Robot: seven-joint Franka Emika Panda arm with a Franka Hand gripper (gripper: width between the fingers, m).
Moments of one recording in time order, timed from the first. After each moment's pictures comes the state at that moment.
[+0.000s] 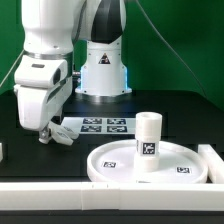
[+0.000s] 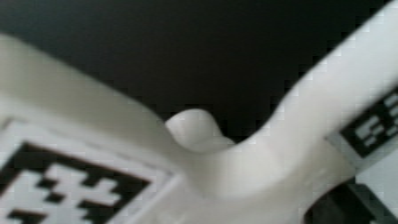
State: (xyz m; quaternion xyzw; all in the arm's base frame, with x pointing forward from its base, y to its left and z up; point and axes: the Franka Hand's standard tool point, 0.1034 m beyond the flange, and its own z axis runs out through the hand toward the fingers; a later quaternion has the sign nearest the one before) arm 0.426 -0.137 0.023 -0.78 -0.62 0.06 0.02
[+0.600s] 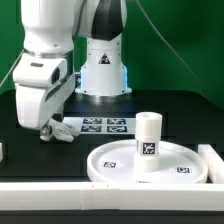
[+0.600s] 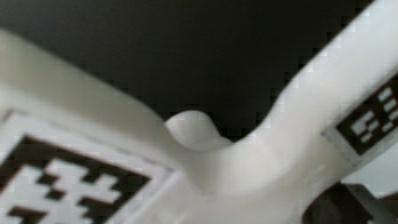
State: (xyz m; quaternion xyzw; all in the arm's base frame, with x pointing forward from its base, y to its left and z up) arm 0.427 -0.132 0.033 -0.80 -0.59 0.09 0.04
